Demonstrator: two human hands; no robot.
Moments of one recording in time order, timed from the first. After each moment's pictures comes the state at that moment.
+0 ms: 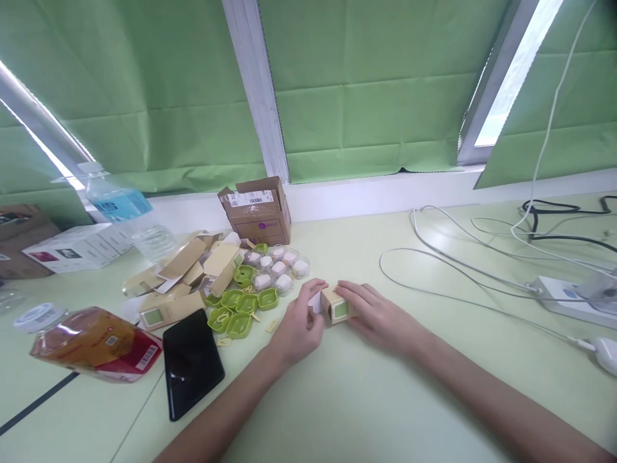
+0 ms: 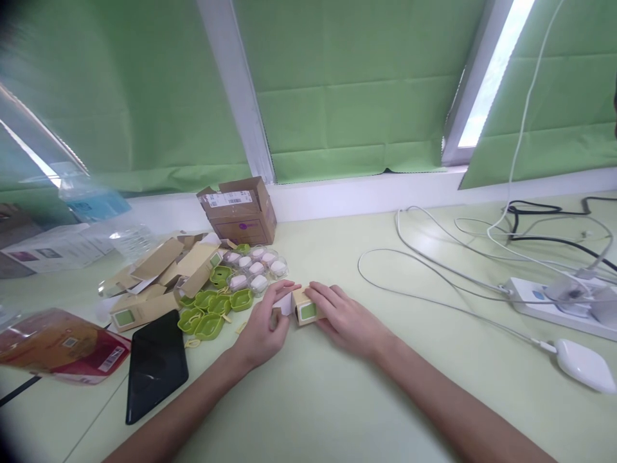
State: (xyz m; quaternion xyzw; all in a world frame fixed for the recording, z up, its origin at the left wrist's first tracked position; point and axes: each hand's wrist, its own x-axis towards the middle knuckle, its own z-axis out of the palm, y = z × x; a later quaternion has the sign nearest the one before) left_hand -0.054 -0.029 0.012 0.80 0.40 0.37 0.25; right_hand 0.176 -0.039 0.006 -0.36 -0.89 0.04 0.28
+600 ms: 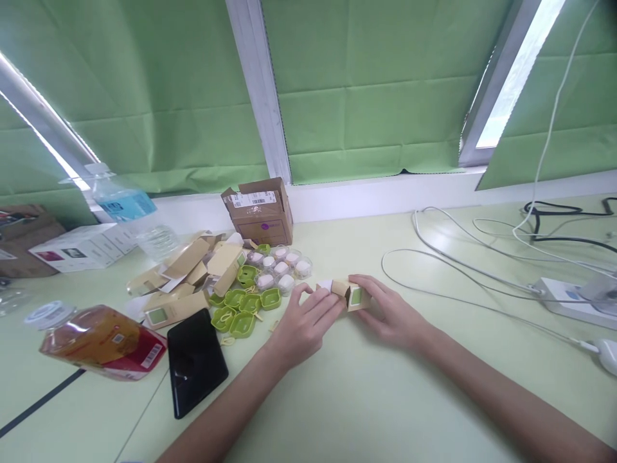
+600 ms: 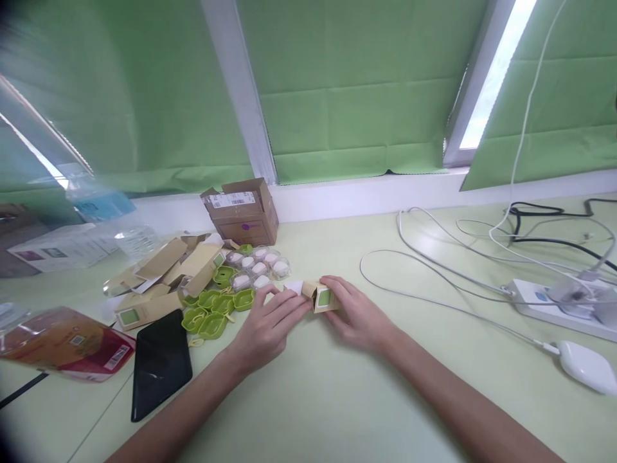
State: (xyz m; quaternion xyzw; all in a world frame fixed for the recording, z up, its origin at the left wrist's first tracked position) left_hand -0.062 -0.028 0.027 0.93 0.24 0.26 -0.12; right_hand 0.187 -0.034 0.008 -0.38 -0.84 0.13 0.36
